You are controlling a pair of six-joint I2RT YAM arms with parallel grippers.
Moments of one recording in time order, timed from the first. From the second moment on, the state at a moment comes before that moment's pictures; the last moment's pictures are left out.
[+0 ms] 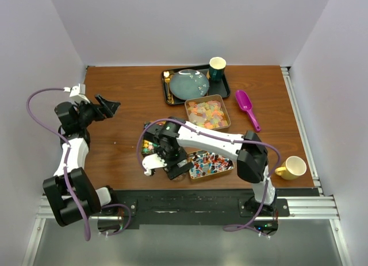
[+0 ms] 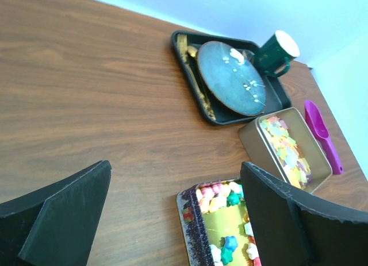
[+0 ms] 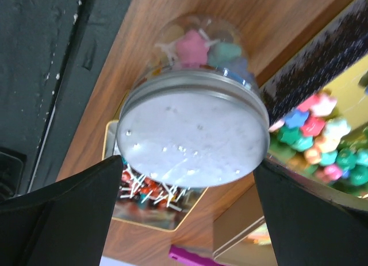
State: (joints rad) left arm 0.40 1.22 0.68 0.28 0.74 -0.37; right arm 1.15 2.02 1.83 -1.35 -0.11 -0.99
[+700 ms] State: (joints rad) left arm 0.07 0.77 0.72 -0.35 0.96 0.31; right arm 0.62 1.74 1.82 -1.33 -0.02 -0.74
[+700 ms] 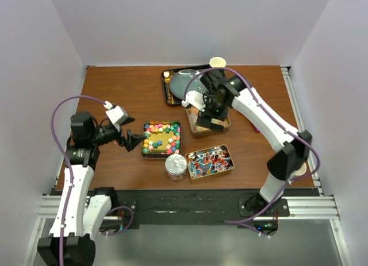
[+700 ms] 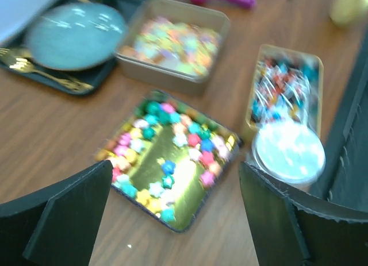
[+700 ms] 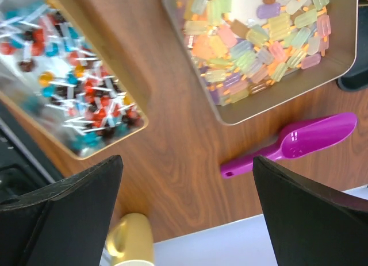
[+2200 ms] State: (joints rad) left arm -0.44 1.21 0.71 -0.53 0.42 -0.33; right arm 0.71 1.80 1.33 -0.98 -0.35 -0.73
